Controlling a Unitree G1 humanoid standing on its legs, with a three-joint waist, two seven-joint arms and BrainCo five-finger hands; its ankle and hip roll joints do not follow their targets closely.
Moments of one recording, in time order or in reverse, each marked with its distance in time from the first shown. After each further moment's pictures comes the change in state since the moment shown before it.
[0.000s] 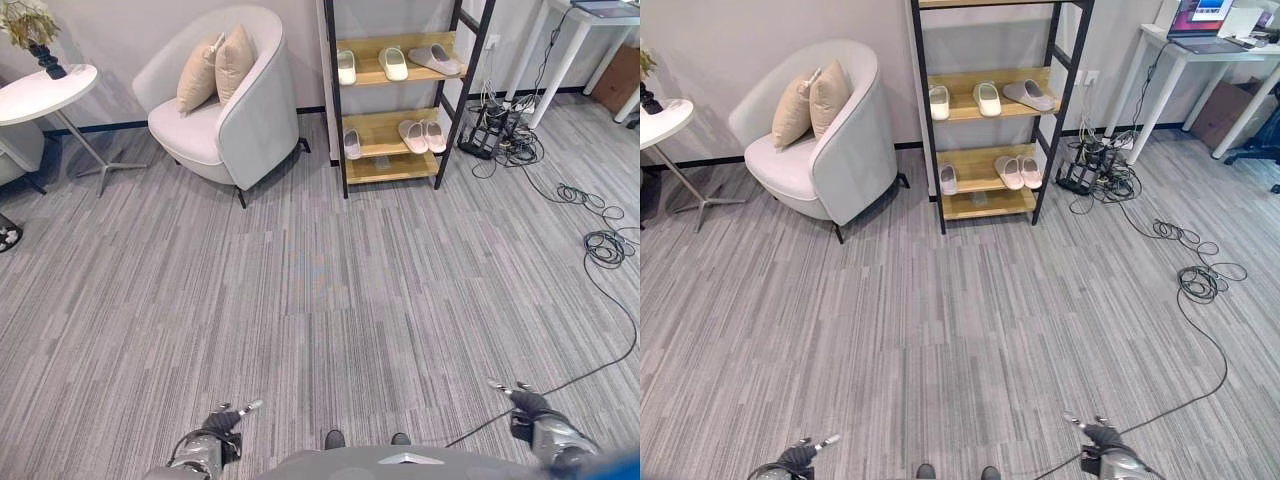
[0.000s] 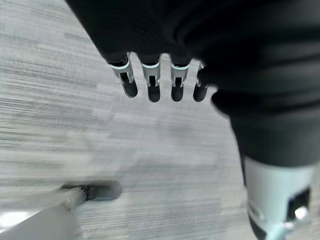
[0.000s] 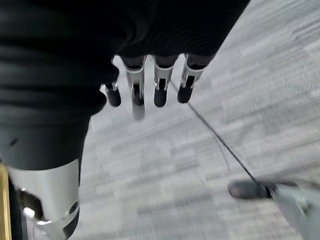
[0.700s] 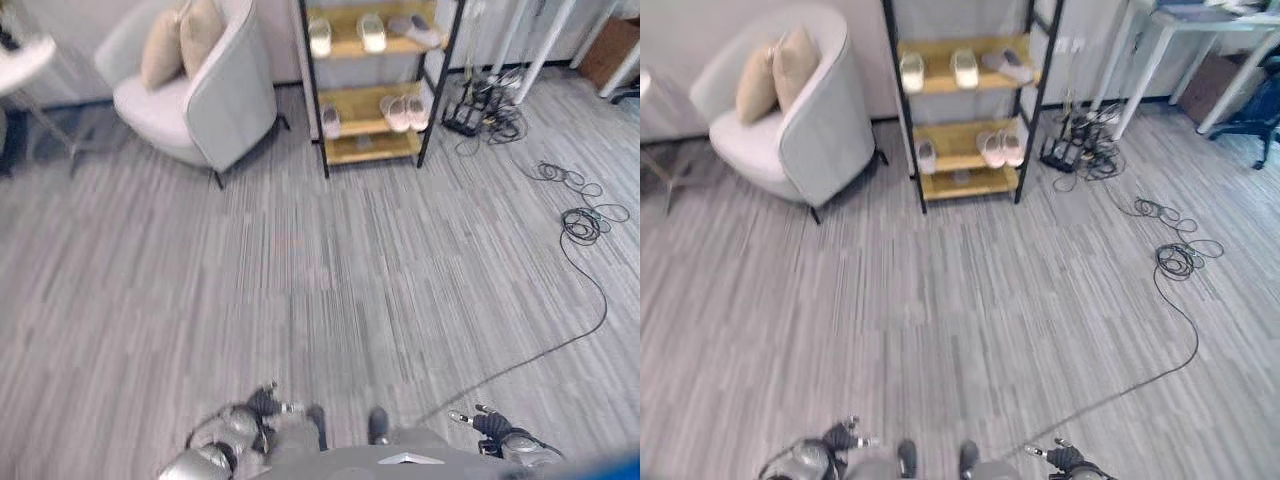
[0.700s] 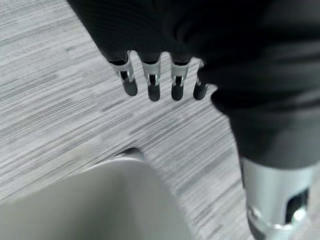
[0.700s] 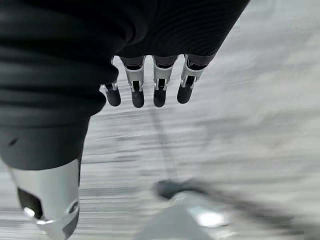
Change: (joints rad) left arm -0.115 -0.006 -0.291 -0.108 0.321 0.017 0.025; right arm 0.035 0.059 0.159 0.074 -0.163 0.035 0.010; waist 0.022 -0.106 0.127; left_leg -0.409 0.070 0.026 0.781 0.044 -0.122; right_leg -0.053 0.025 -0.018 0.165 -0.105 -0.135
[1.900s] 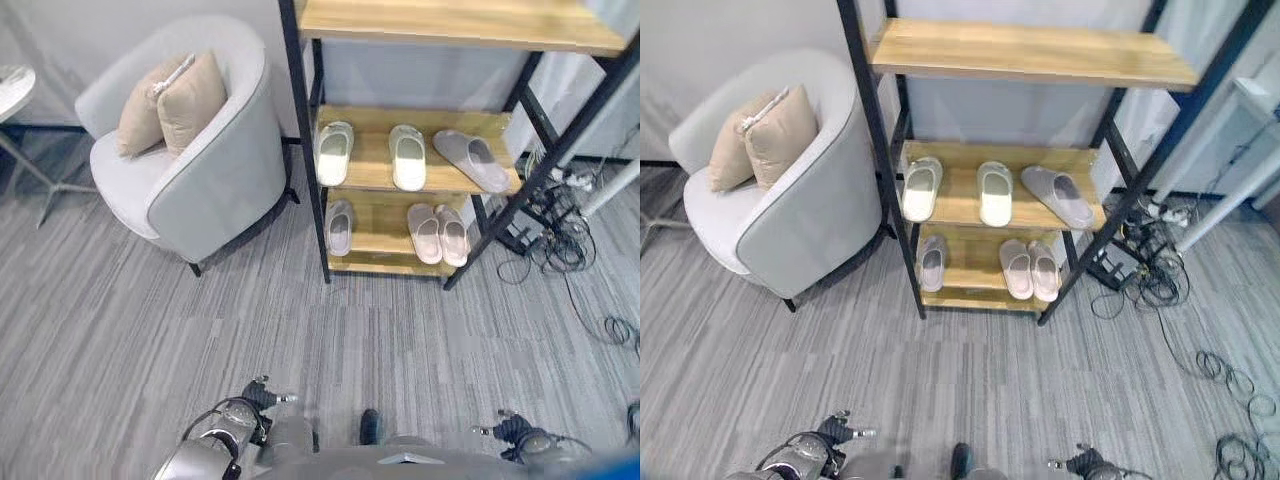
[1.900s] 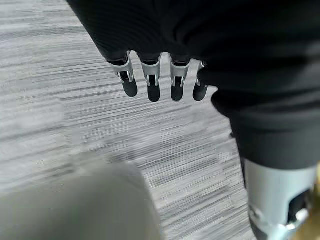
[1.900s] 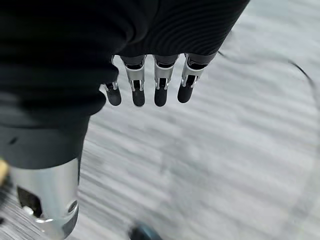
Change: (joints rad) left arm 0.018 -0.037 0.100 0.067 -0.009 0.001 0.063; right arm -0.047 -0.067 0.077 -0.040 -0.229 0.020 -0.084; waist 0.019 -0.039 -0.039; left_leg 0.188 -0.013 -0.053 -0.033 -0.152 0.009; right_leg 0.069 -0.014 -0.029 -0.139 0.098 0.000
